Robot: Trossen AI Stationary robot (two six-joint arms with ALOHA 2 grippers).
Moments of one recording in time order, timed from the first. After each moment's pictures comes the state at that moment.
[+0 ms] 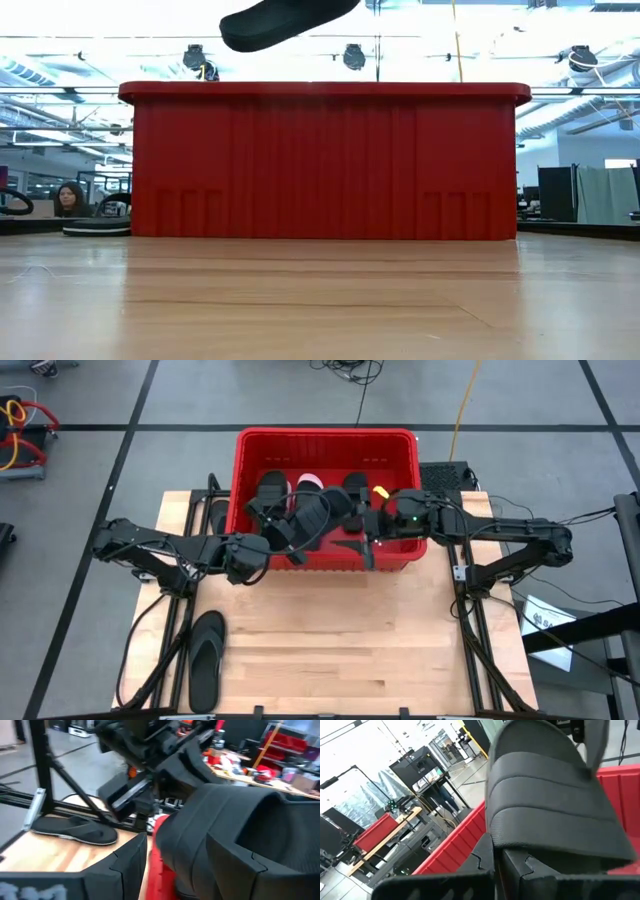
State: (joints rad) left arm -0.18 1.40 1.33 -0.18 -1.07 0.31; right arm -0.12 1.31 1.25 -0.09 -0.11 -0.25
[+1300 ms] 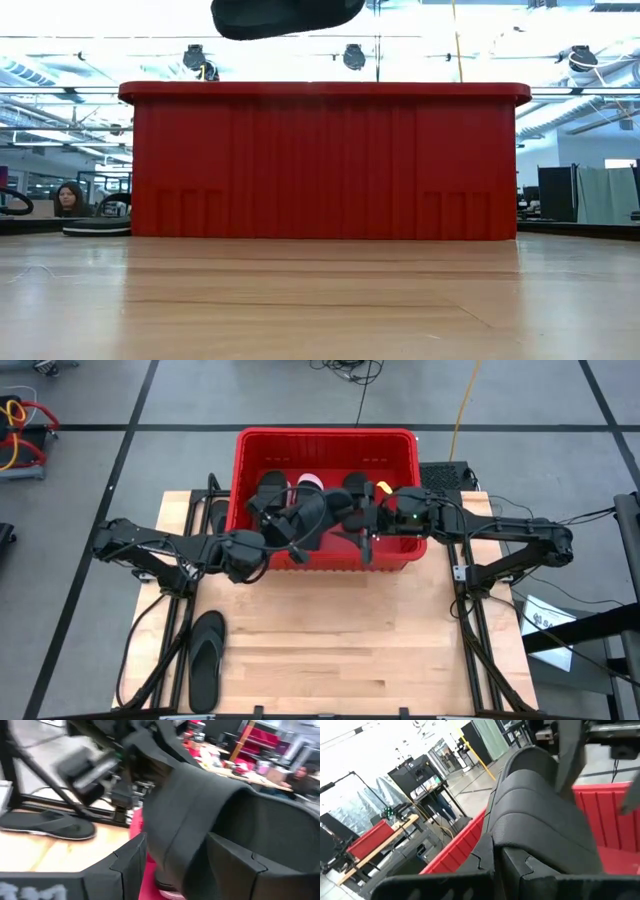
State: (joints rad) left arm -0.19 1.40 1.33 -0.06 -1.04 0.38; right arm -0.13 1.31 1.25 -0.11 -0.02 -0.27
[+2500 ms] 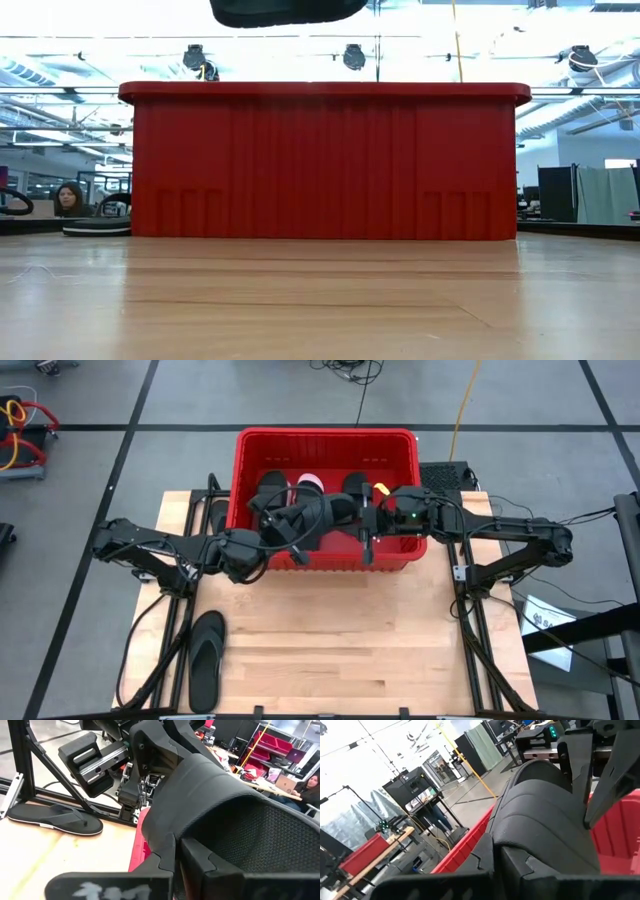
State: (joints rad) left arm -0.18 1.40 1.33 0.00 -0.99 0.46; right arm -0.13 1.31 1.25 -0.11 -0.08 -0.32
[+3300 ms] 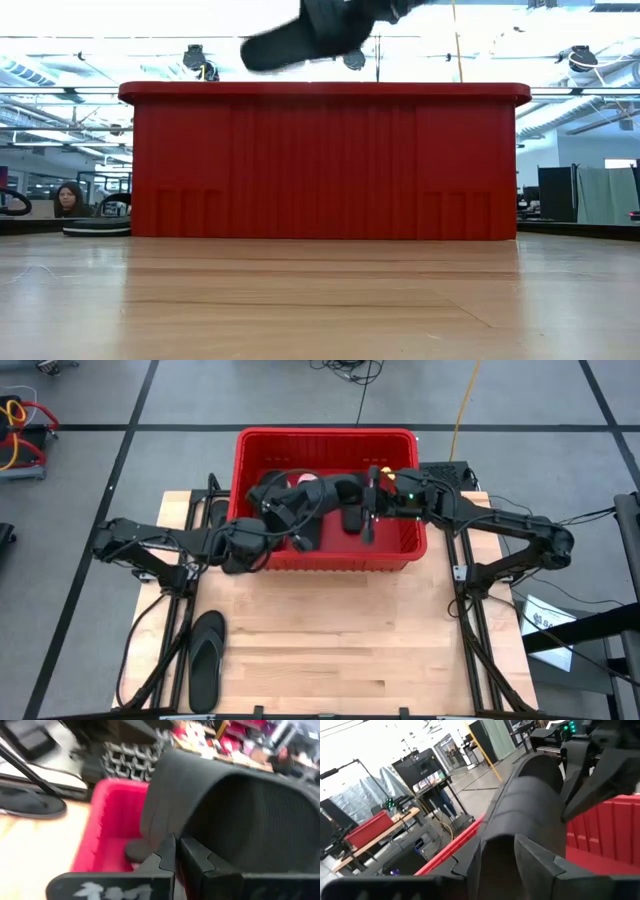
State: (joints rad) left arm -0.11 1.40 1.33 -0.04 -0.99 0.33; right arm -0.30 1.31 1.25 -0.17 -0.08 -0.33
